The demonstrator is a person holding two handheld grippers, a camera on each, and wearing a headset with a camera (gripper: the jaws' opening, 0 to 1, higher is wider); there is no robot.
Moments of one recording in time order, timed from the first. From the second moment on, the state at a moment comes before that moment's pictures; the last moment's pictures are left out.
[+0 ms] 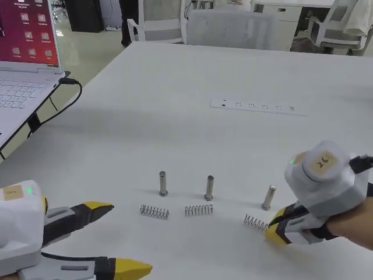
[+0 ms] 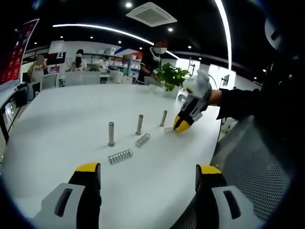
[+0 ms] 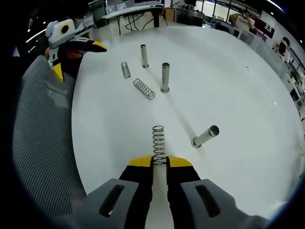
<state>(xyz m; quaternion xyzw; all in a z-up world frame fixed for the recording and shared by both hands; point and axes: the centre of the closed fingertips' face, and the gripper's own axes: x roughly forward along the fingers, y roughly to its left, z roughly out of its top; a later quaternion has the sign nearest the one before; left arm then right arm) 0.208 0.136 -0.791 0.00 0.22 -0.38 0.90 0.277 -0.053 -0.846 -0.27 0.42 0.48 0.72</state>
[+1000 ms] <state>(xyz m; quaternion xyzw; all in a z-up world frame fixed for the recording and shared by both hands) 0.218 0.098 -0.767 0.08 0.16 -0.51 0.84 0.248 -0.009 -0.816 -0.29 0.38 0.56 0.68</state>
